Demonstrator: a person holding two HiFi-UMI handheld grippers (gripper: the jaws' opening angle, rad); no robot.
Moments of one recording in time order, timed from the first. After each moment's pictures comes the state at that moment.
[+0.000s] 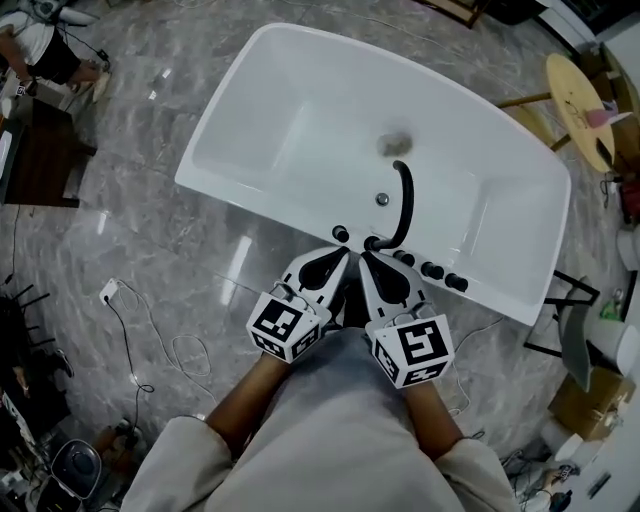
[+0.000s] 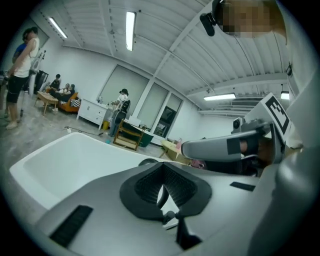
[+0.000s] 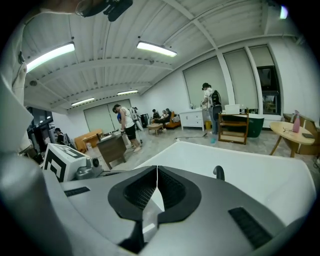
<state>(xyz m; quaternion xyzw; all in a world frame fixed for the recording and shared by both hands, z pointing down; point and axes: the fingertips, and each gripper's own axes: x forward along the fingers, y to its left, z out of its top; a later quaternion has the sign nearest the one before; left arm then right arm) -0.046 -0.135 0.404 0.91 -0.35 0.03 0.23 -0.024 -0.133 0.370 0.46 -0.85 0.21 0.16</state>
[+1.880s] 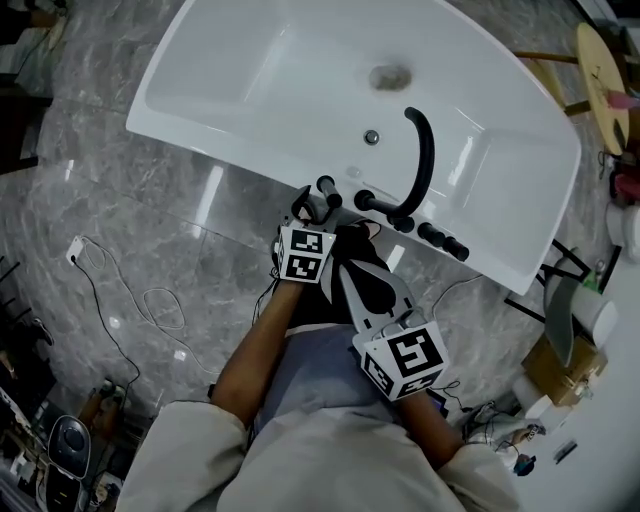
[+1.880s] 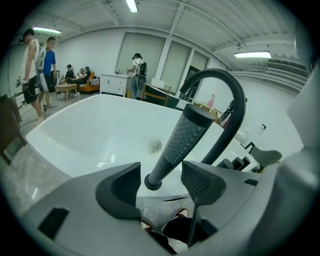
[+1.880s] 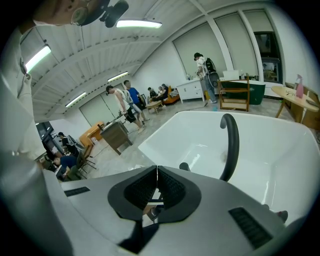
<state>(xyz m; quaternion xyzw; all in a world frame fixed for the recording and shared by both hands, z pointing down) -0.030 -0.149 0.686 0.82 -0.43 0.24 0.31 -0.033 -0.084 0.472 0.41 -0.81 0.35 0.23</state>
